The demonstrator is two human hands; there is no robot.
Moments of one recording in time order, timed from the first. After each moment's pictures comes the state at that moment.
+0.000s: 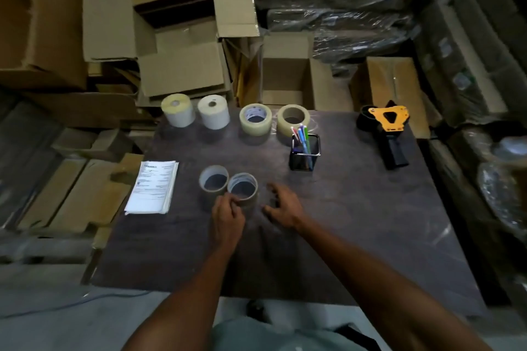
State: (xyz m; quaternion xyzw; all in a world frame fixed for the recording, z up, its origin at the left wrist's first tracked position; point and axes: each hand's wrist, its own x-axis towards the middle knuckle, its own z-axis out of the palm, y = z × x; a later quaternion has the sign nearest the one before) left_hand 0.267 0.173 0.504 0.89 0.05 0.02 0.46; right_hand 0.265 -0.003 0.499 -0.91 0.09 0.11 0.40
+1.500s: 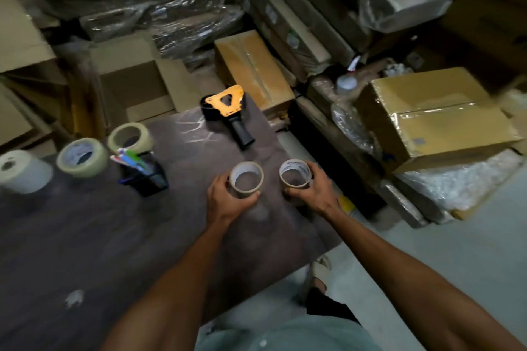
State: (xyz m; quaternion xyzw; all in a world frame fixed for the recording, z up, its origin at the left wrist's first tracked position) left_hand 0.217 -0.135 0.516 0.86 -0.21 -0.12 0.46; right_hand 0.064 -0.326 0.518 -0.79 0.39 -0.16 0.45
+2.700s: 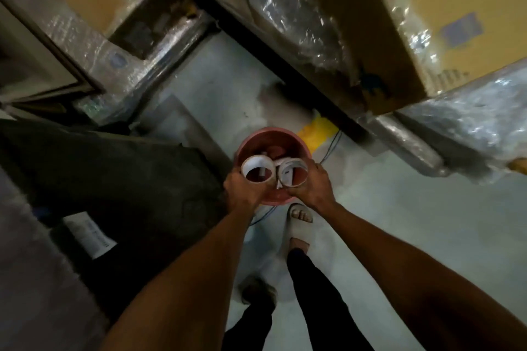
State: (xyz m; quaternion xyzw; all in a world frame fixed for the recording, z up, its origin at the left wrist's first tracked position) left_hand 0.093 -0.504 0.198 0.91 -0.07 -0.37 0.20; right_hand -0.052 -0.585 0.142 -0.68 0.57 0.05 0.47
